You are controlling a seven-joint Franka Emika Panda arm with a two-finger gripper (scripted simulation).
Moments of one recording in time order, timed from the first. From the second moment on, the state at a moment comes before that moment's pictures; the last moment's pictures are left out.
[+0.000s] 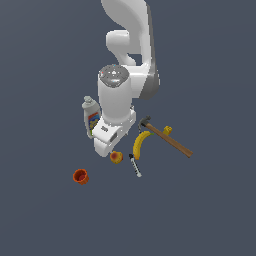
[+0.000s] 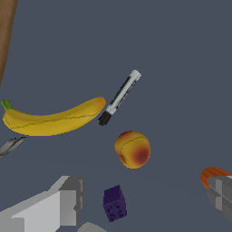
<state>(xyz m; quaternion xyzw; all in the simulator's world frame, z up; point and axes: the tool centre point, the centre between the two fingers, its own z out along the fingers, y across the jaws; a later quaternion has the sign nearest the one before) 0.021 -0.039 0.164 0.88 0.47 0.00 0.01</state>
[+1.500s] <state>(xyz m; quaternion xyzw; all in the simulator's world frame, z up) 0.010 -0.054 0.085 0.73 0.68 0.00 0.00</state>
